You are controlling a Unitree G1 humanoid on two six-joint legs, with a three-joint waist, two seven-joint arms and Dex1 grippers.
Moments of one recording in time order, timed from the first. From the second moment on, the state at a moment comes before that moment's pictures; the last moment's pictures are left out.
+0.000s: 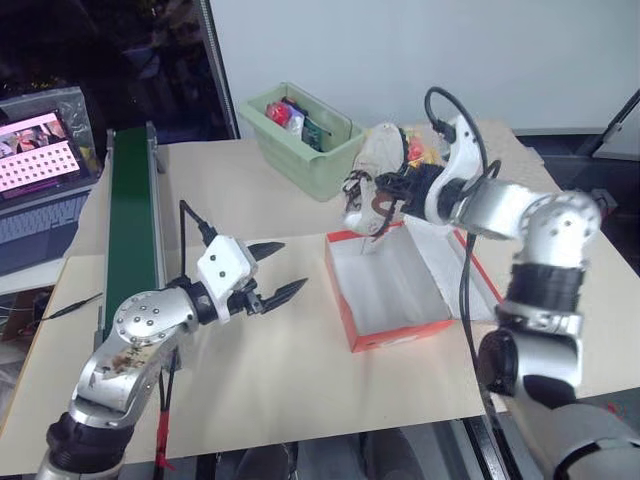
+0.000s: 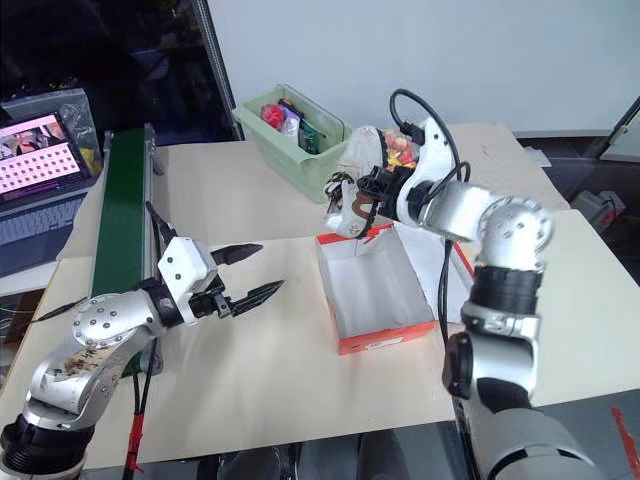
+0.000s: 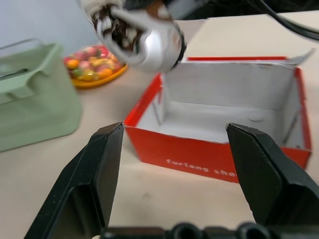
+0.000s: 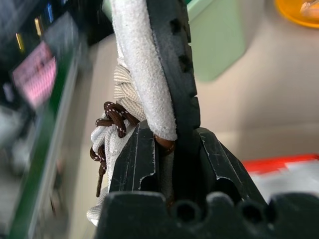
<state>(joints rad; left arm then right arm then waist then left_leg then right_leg) -0.19 0.63 -0.01 -0.53 -0.38 0.43 -0.72 -1.04 -0.40 -0.33 0.14 1.09 1.42 -0.25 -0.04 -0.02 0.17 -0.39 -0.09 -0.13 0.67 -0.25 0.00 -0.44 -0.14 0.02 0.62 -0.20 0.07</state>
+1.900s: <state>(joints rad) -0.27 0.29 0.12 -0.43 -0.10 0.51 -0.11 -0.73 -0.50 0.25 -0.42 0.41 0.76 0.50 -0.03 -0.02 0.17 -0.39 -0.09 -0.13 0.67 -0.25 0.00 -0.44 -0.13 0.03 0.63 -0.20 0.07</state>
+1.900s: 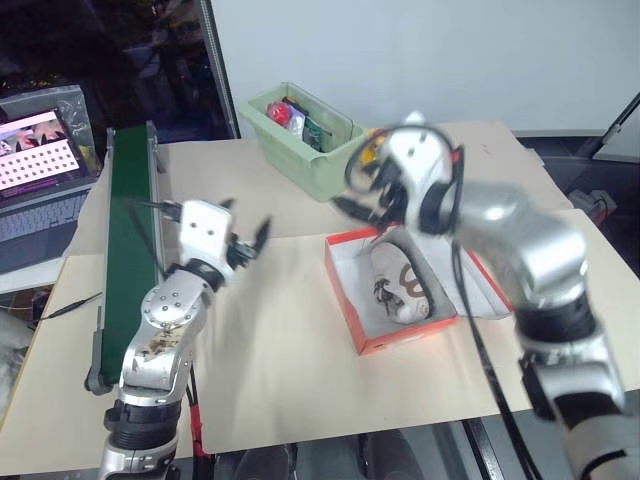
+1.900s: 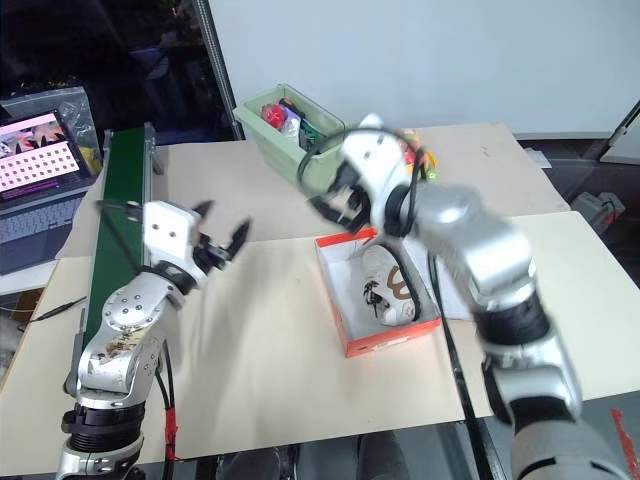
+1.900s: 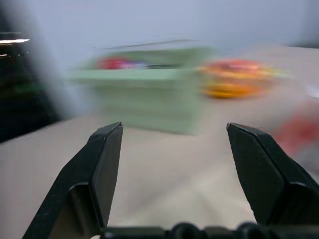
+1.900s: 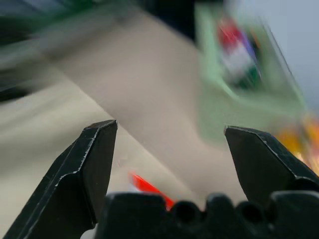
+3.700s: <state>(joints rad) -0.21 0.23 0.41 -0.28 -0.04 0.64 0.13 -0.38 -0.37 0.29 -0.28 0.26 0.40 0.70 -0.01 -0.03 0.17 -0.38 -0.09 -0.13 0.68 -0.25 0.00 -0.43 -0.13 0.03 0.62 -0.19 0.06</state>
